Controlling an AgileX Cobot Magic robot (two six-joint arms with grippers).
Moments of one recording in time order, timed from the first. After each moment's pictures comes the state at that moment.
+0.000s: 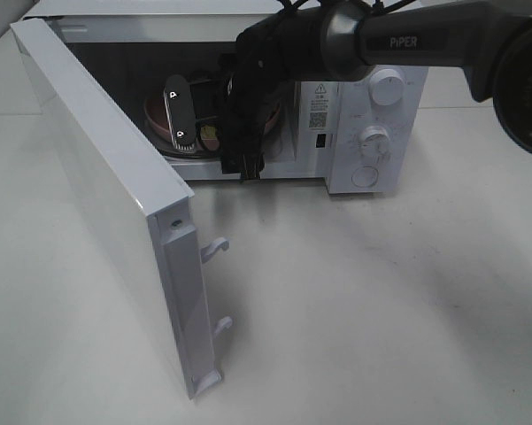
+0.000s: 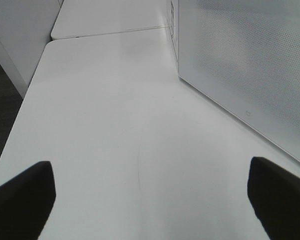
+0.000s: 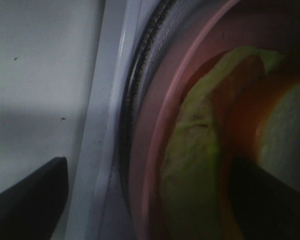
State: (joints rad) left arm 0.05 0.00 -0.50 -0.09 1.04 0.18; right arm 0.62 2.34 -1.87 -0.20 0.46 -1.07
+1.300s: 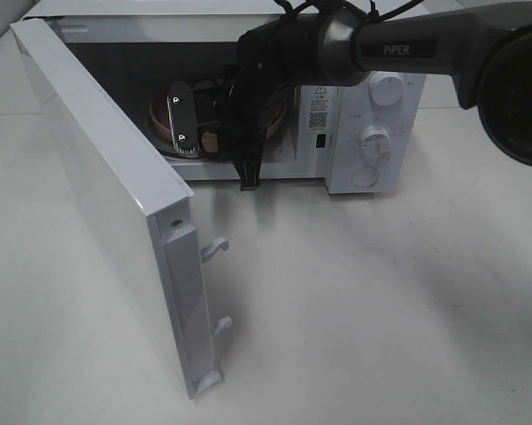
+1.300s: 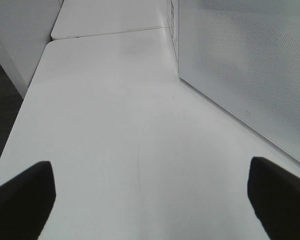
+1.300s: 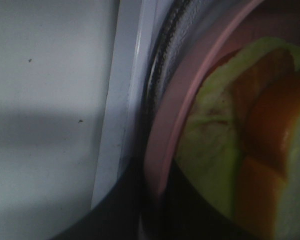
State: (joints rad) left arm 0.05 0.00 -0.50 -0.09 1.04 0.18; right arm 0.60 2.38 -1.91 -0.13 0.51 -1.09
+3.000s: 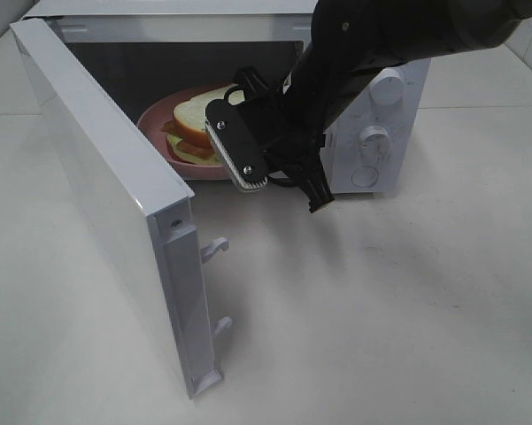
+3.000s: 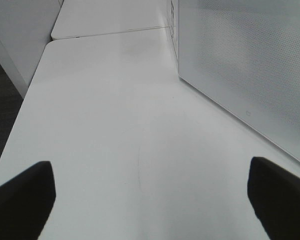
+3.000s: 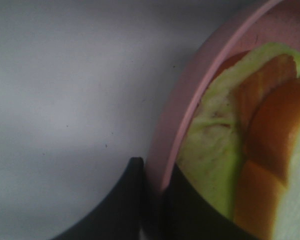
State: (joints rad) left arm 0.05 0.00 -0.50 -0.09 1.04 0.18; right arm 0.60 1.96 -1.37 0.13 0.46 -1.66
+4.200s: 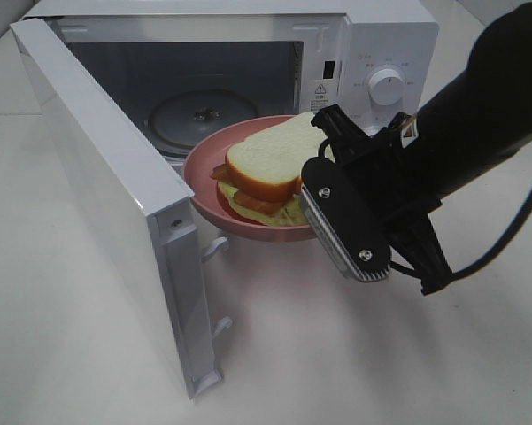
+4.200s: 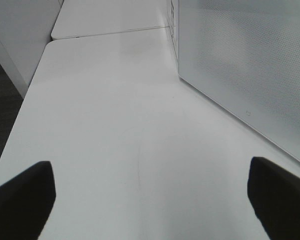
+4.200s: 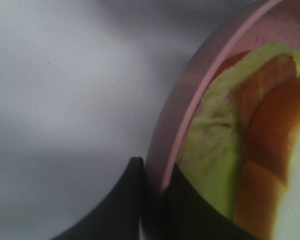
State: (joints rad) left arm 0.05 0.00 -0.50 -0.09 1.04 0.18; right arm 0.61 1.52 -0.86 0.16 0.41 -1.68
